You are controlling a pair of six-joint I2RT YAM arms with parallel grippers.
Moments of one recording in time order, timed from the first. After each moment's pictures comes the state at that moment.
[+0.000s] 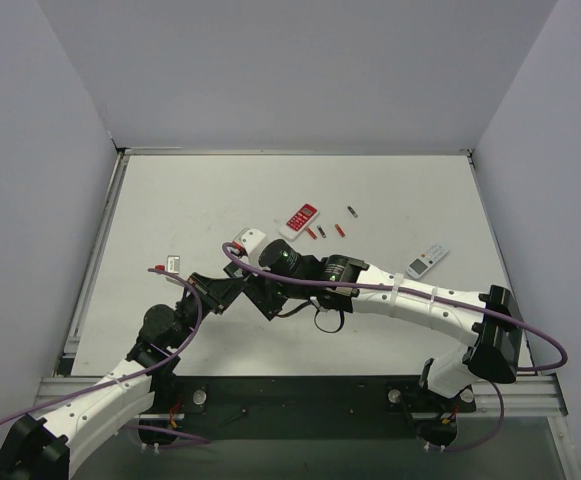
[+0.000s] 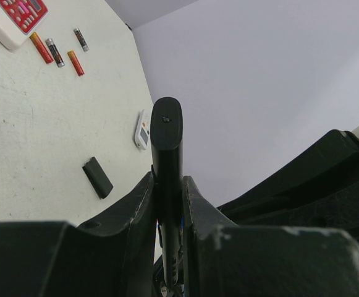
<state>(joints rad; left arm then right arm) -0.57 0.60 0.01 0.71 0.08 -1.25 1.16 1.52 1.28 -0.48 0.08 0.18</state>
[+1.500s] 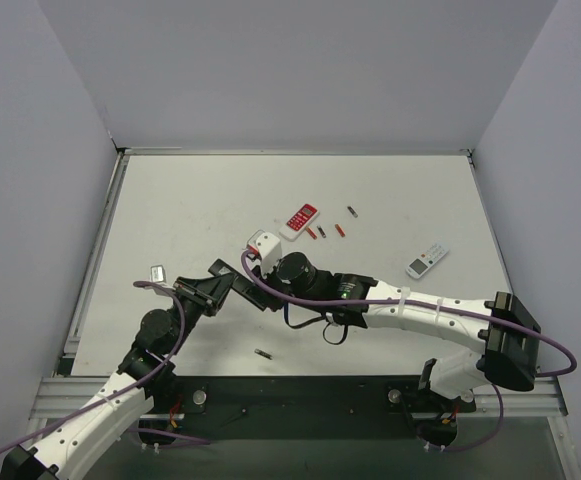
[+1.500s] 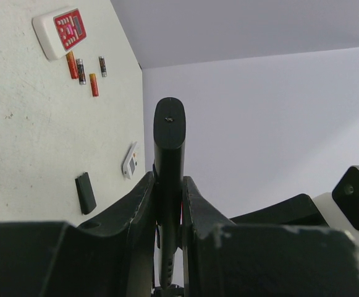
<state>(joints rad) -0.58 0.36 0.01 0.40 -0.12 -1.49 1.15 1.43 1.01 -0.08 0.13 0.18</state>
